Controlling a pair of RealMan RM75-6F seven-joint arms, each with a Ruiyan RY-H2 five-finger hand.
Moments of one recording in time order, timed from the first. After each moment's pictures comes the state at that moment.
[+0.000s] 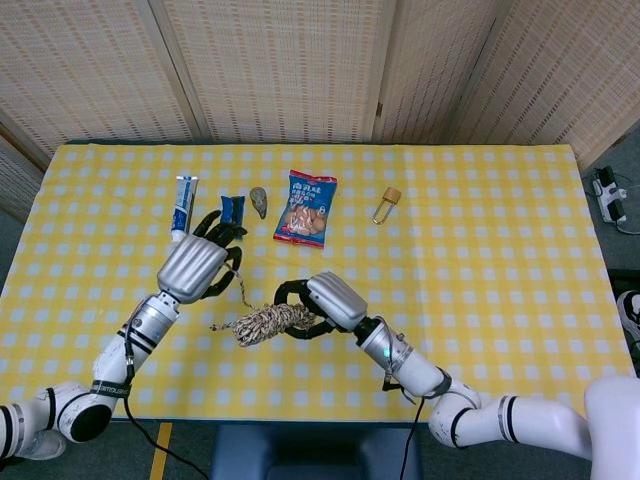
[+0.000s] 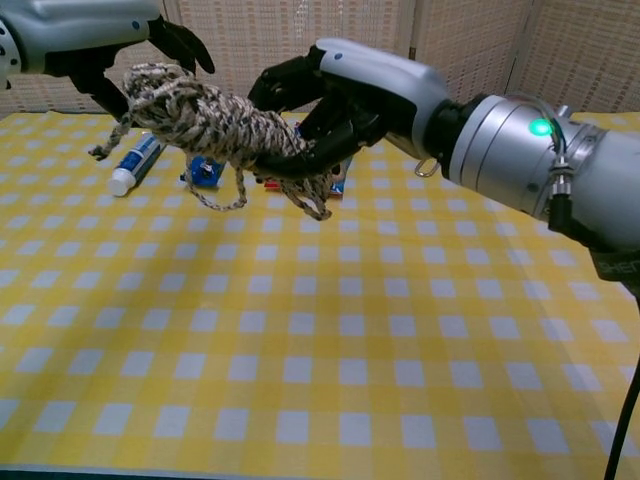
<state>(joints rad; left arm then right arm) -0.81 -1.20 -0.23 -1.79 1.16 0.99 0.42 0.81 -1.60 0.28 -1.59 -1.45 0.92 0.36</state>
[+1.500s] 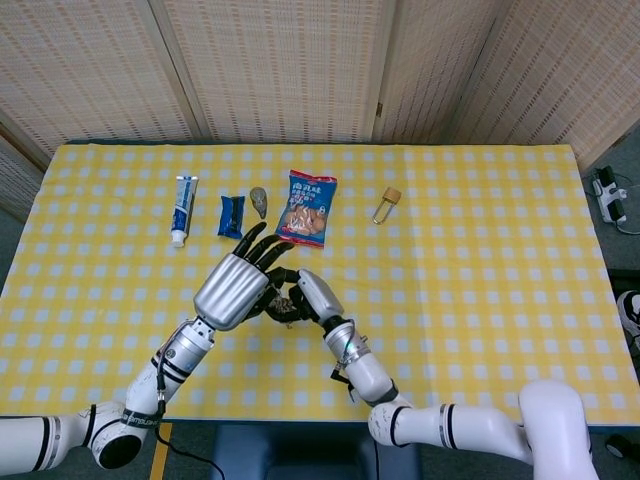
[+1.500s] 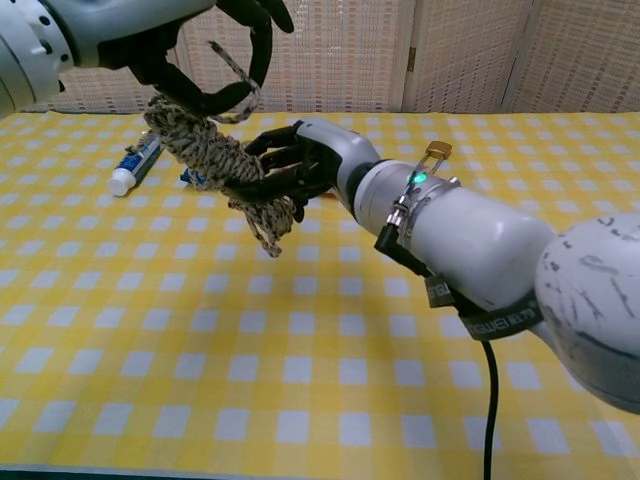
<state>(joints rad) -0.82 -1.35 -0.20 -1.88 1.30 1.17 0.55 0.88 -1.91 0.43 -1.49 -0.86 0.93 0.13</state>
